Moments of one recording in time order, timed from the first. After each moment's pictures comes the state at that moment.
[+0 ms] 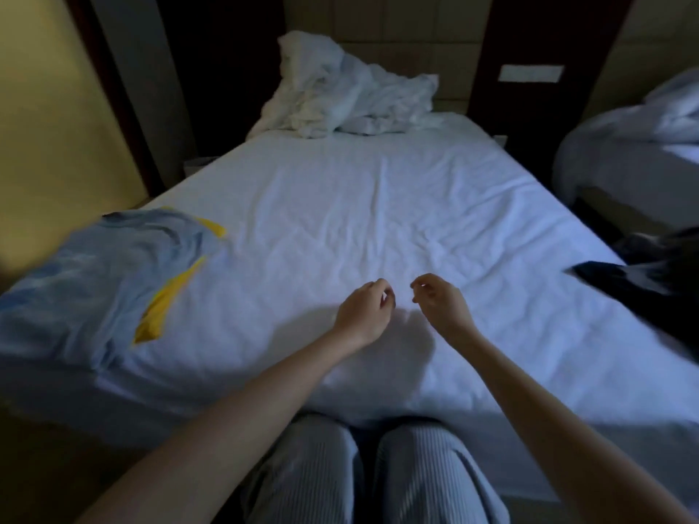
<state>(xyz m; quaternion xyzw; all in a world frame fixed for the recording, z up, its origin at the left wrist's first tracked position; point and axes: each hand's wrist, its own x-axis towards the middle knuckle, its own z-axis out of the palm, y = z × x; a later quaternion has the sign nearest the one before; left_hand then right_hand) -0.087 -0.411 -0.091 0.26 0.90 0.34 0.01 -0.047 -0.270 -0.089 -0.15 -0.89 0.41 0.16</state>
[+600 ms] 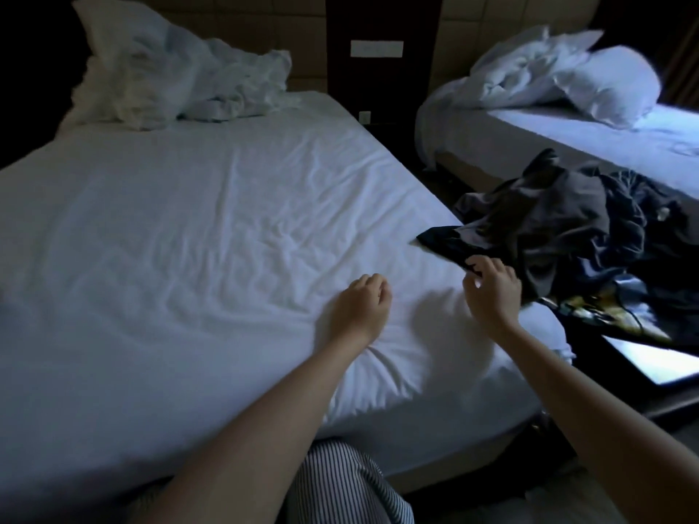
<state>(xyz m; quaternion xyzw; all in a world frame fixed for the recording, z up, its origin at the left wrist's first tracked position) -0.033 -0.198 -0.122 0.37 0.86 0.34 -0.03 0.082 -0.034 -0.108 -0.38 -0.85 0.13 0.33</state>
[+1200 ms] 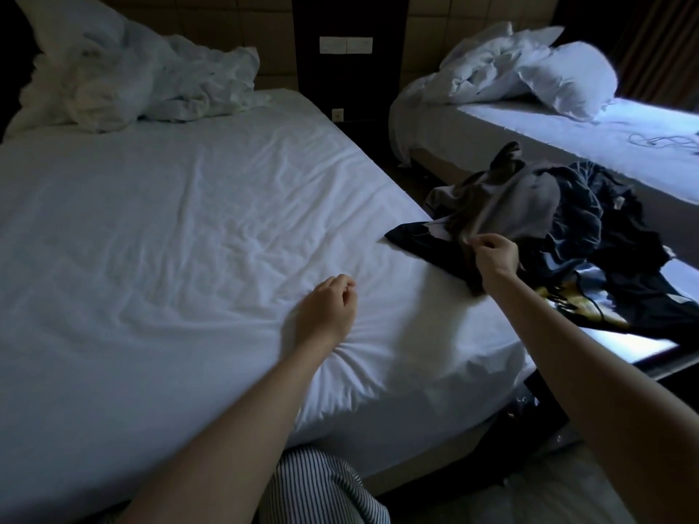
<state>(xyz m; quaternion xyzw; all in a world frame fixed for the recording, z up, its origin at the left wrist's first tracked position) -0.040 -0.193 -0.131 0.36 0.86 0.36 -0.02 0.080 0.029 -0.075 -0.49 -0.65 0.43 0.38</state>
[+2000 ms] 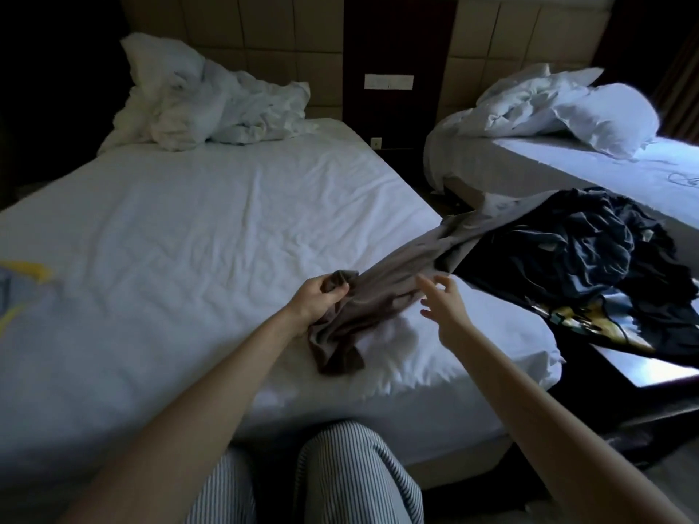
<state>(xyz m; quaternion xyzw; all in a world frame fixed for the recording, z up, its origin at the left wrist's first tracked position) -0.060 -0.289 -0.071 0.28 0.71 0.60 0.25 0.068 -0.128 -0.069 -0.36 -0.62 0.65 0.27</state>
